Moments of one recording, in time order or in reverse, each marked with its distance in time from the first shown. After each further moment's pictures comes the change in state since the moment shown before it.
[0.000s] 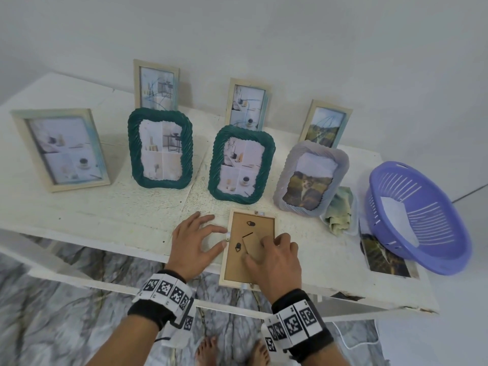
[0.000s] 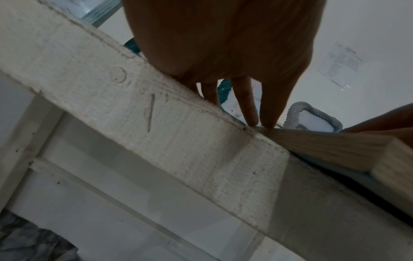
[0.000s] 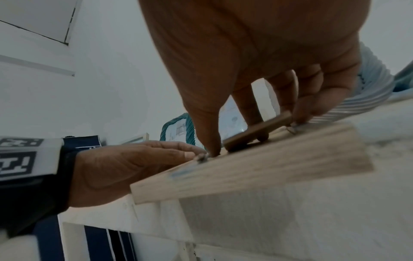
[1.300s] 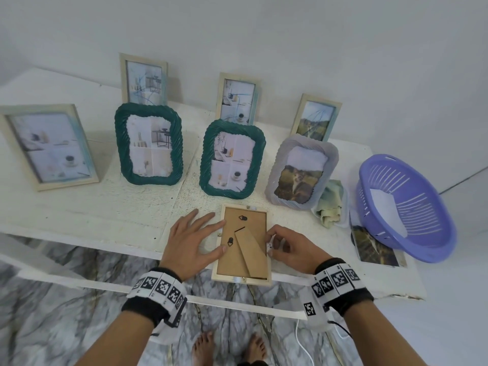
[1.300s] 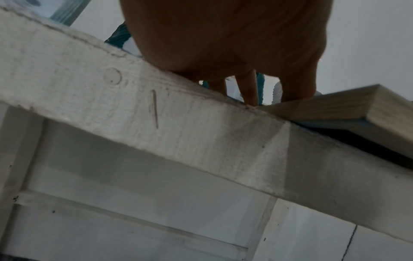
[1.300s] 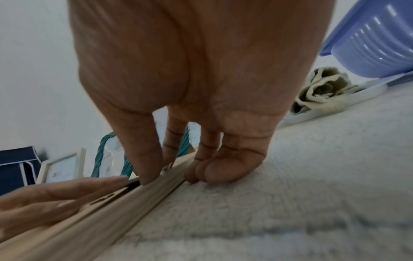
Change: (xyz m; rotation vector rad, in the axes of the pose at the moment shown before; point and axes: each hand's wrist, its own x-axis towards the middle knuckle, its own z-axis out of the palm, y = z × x) left_hand -0.005 0.006 0.003 0.160 -0.124 0.045; right_hand 0.052 0.093 -0.015 0.435 -0.438 -0.369
